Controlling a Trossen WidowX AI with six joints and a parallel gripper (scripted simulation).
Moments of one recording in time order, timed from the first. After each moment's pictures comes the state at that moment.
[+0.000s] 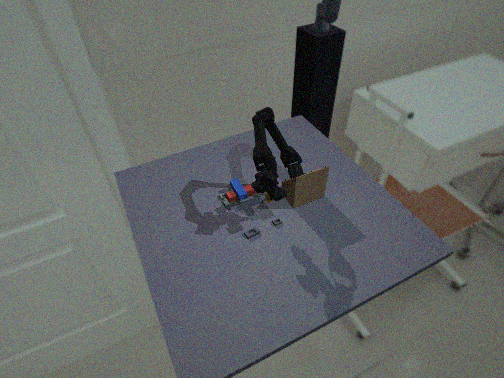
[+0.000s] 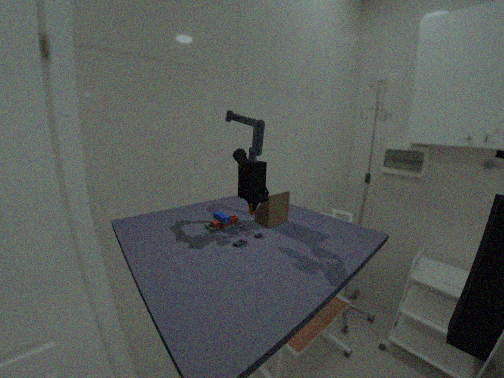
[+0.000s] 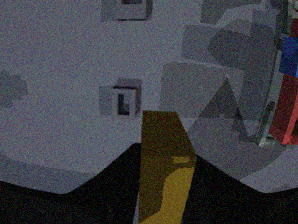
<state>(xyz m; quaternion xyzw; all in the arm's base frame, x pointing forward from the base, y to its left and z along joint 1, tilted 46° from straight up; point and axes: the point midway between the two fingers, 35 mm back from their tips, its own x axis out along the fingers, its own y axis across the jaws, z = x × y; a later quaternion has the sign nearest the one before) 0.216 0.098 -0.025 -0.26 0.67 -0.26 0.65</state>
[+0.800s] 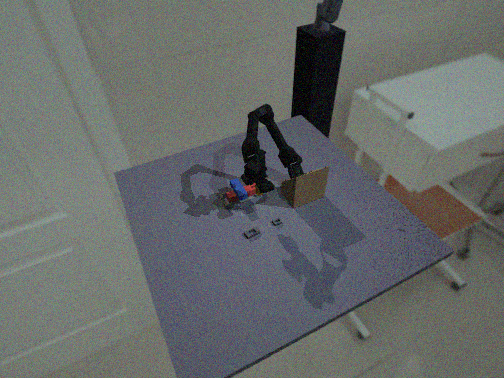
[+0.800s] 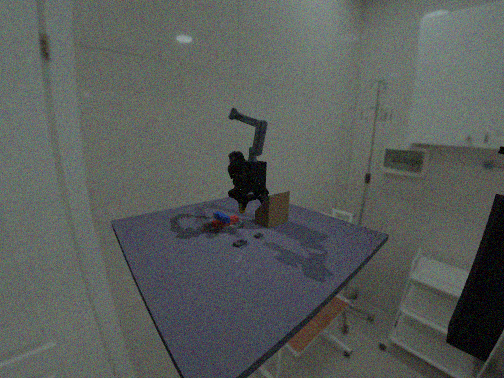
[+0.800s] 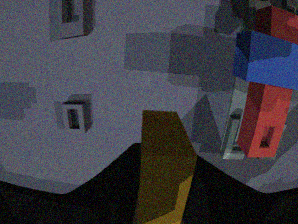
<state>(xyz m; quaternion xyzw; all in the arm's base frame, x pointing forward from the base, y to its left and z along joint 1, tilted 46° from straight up) 0.231 0.038 0.019 -0.24 0.66 -0.27 0.66</state>
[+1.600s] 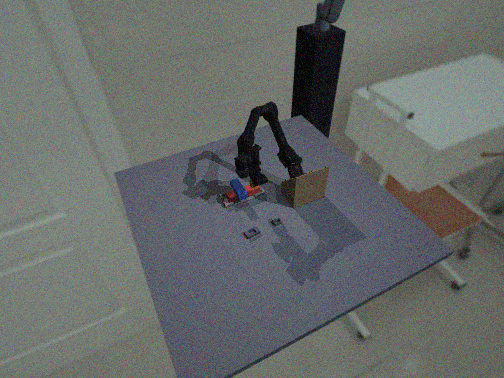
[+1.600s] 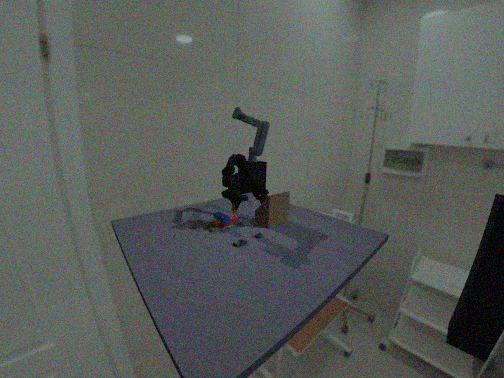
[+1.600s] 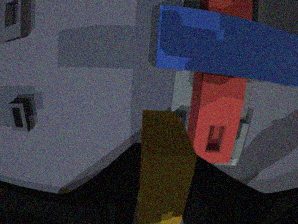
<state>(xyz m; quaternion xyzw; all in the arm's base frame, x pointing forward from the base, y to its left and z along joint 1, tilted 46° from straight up) 0.222 -0.031 0.059 -0.24 0.66 -0.27 0.66</state>
